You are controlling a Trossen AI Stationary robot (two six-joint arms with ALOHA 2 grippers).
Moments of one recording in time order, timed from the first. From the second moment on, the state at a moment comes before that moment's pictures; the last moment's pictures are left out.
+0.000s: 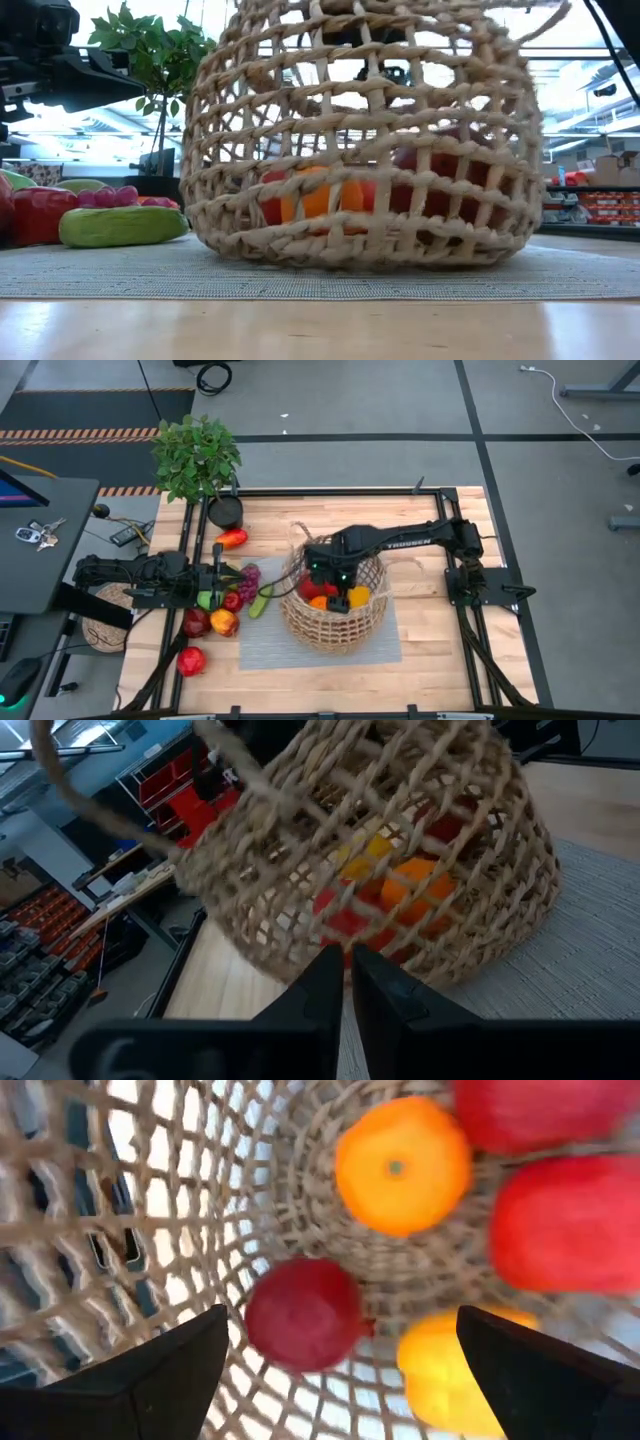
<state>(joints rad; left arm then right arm) -0.10 0.01 0.09 -0.19 -0.09 0.53 0.02 2.00 1.87 -1.24 -0.40 0.30</state>
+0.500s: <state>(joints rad) -0.09 0.01 0.09 -0.19 -0.09 0.53 0.06 1.62 1.80 -1.10 0.02 0.19</state>
